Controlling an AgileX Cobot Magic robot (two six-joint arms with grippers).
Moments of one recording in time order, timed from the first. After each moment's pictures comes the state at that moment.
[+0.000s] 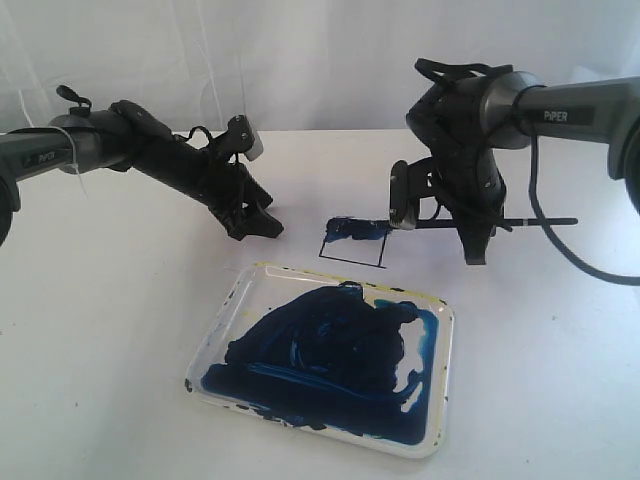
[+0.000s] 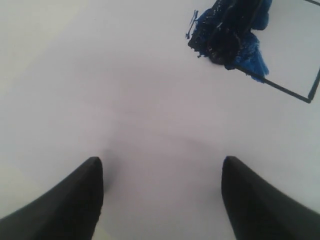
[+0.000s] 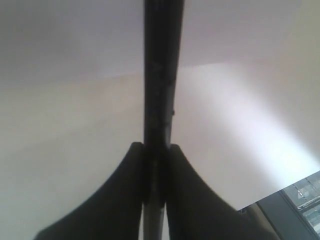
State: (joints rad) left arm -0.27 2.50 -2.06 -0.91 0.93 1.56; right arm 0.37 2.22 -1.68 -0.59 1.04 -0.69
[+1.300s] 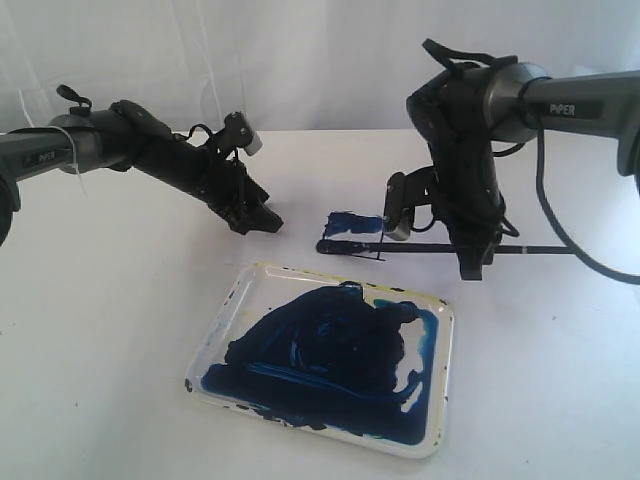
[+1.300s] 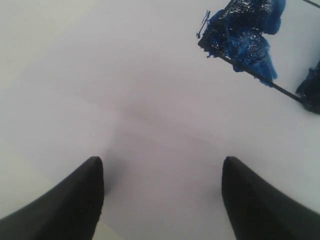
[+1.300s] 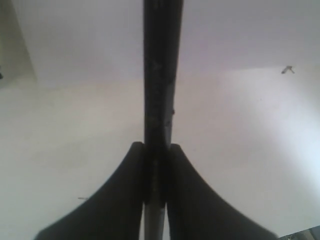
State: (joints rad) left arm -0.27 2.50 -2.06 -0.91 0.88 1.48; right arm 0.37 2.20 -1.68 -0.40 1.17 -0.77
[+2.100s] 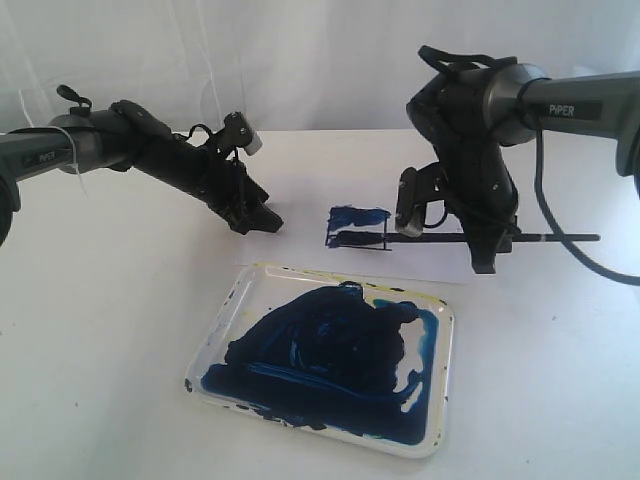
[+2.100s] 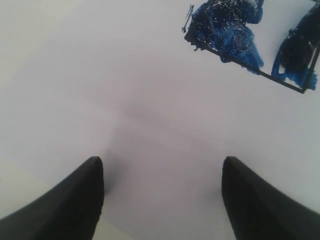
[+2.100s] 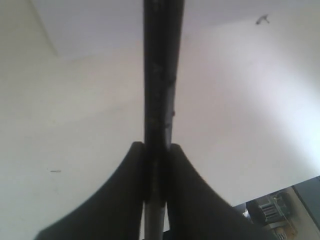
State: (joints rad) left arm -0.27 2.50 -2.06 -0.91 0.88 1.47; right arm 0.37 2.20 -1.68 -0.52 1.20 -0.68
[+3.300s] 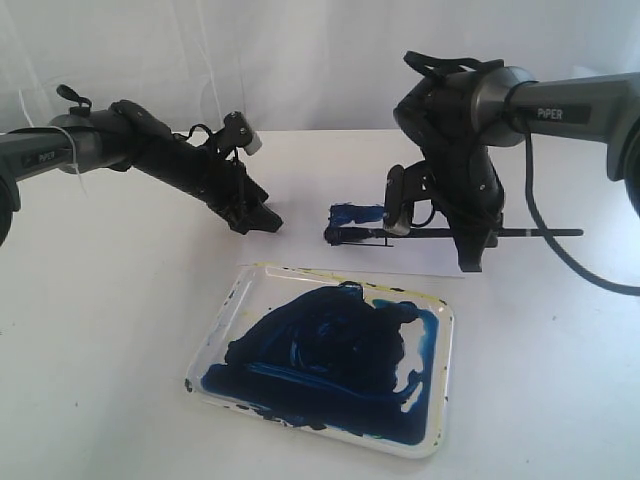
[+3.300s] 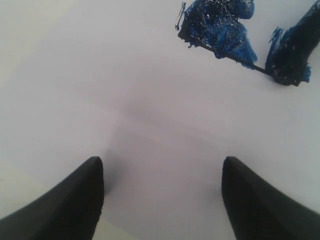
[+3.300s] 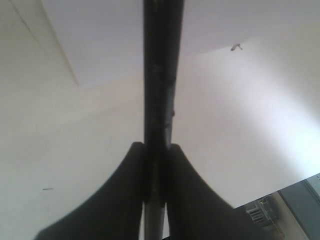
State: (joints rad) left arm -0.27 2.50 -2.06 -0.91 0.88 1.47; right arm 0.40 2.20 -1.68 -0.55 1.15 -0.65
